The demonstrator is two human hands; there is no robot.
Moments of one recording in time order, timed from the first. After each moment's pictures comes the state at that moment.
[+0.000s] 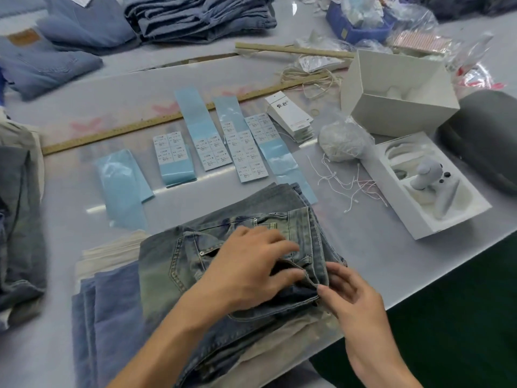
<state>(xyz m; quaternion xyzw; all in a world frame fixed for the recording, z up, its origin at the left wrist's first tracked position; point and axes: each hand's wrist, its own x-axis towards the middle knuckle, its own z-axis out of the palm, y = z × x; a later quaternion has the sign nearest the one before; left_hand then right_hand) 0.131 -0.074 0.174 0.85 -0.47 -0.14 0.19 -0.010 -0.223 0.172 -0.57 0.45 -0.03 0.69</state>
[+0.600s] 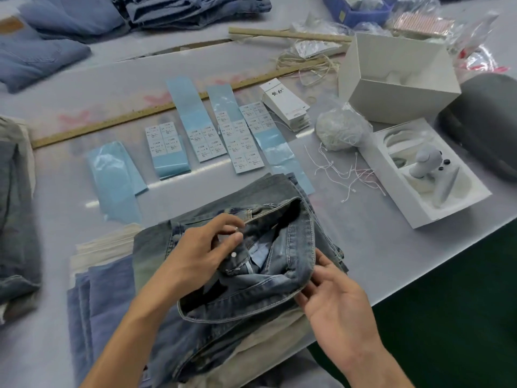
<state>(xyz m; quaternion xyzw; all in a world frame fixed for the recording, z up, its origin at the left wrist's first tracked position) 0.150 -0.024 0.137 0.83 -0.23 -0.23 0.46 -0.005 -0.214 0.161 -0.27 0.35 -0.03 0.89</state>
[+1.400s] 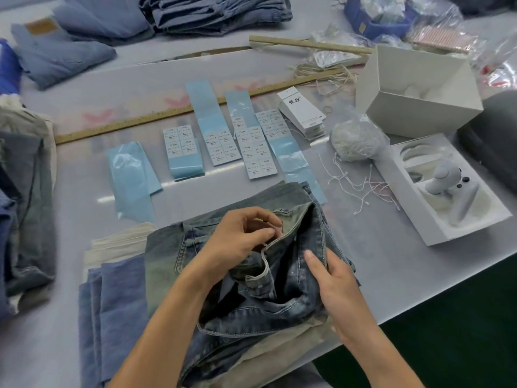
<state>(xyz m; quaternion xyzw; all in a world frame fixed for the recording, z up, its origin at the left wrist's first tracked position) 0.162 -0.068 0.148 0.70 -0.13 -0.33 0.62 0.031 -0.221 0.152 -0.67 0.32 0.04 0.67</state>
